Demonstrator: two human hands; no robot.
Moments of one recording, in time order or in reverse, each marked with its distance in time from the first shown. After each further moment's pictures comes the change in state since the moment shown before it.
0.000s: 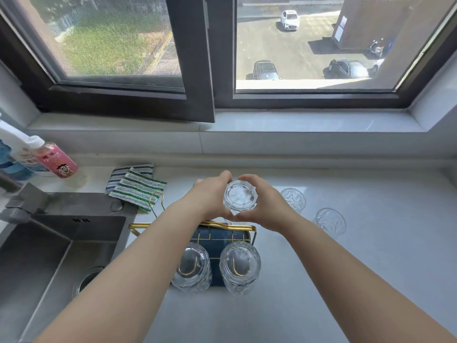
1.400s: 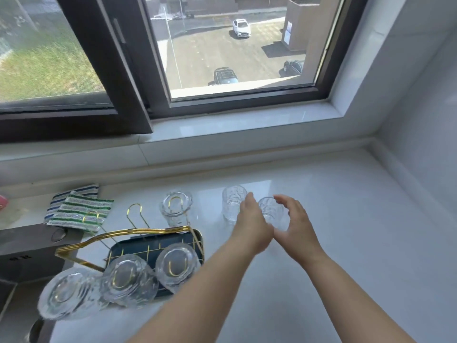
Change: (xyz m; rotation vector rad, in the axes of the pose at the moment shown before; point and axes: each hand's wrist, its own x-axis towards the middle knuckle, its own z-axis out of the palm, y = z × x) left_hand 0.001 0.169 0.118 -0.541 -0.045 -0.069; right_hand -0.120 0.108 -0.069 0.059 0.455 0.151
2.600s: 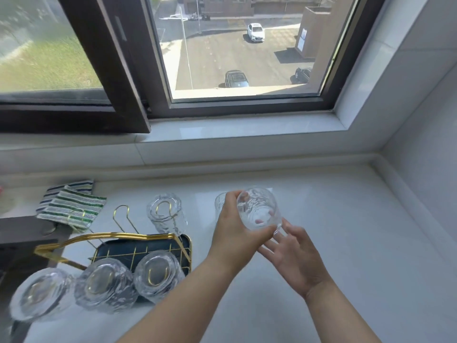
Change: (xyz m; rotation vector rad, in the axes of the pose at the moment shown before) left_hand -0.021 0.013 -0.012 -0.345 0.286 0.226; right_hand 0.000 0.012 -0.022 1.357 -0.487 0.352
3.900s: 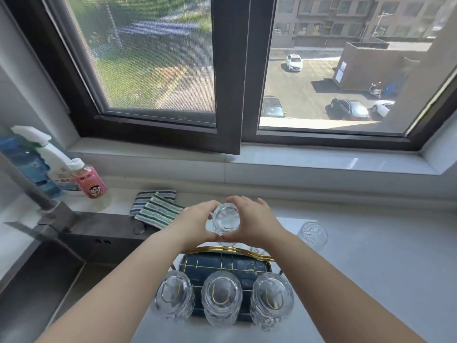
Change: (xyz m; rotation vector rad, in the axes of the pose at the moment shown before) left_hand 0.037 -0.063 -0.277 0.674 -0.201 -0.041; right_hand 0.154 0.089 0.227 -1.978 -0.134 -0.184
